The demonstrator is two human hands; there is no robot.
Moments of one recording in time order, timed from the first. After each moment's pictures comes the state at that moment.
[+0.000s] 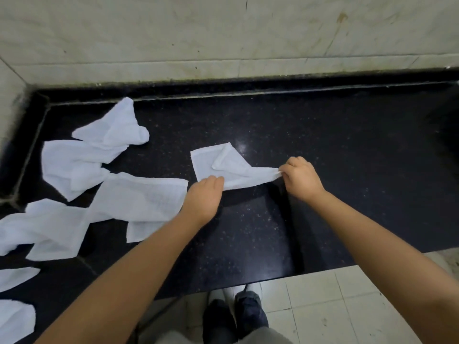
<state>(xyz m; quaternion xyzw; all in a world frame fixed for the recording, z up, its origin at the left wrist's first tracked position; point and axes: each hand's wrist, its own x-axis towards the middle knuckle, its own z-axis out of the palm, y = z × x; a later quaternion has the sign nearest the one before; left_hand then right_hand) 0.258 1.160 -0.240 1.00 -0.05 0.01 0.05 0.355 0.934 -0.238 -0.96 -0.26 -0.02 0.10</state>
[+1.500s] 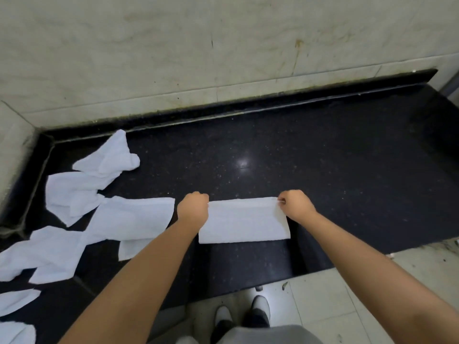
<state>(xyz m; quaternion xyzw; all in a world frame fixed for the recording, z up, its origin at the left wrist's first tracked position) 0.282 1.132 -0.238 0.98 0.10 -0.17 0.04 0.336 0.887 -0.248 -0.96 -0.07 0.20 0.15</state>
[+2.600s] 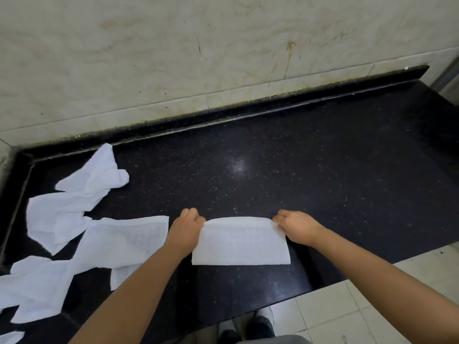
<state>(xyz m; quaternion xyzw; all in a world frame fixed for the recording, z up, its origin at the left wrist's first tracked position) 0.274 1.160 -0.267 0.99 -0.07 -0.11 0.01 0.331 0.875 -0.261 -0.93 -0.30 0.23 -0.02</state>
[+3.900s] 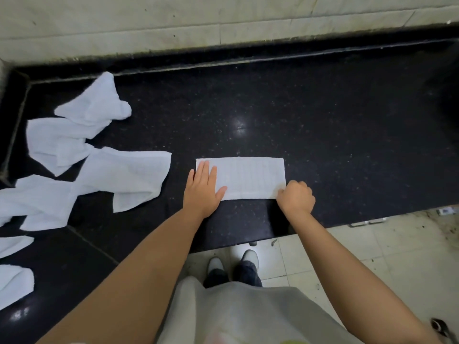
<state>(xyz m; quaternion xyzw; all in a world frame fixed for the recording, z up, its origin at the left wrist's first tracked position) 0.222 1.113 -0.300 0.99 0.02 -0.15 0.06 0.257 0.908 -0.267 -0.97 0.12 0.16 0.12</state>
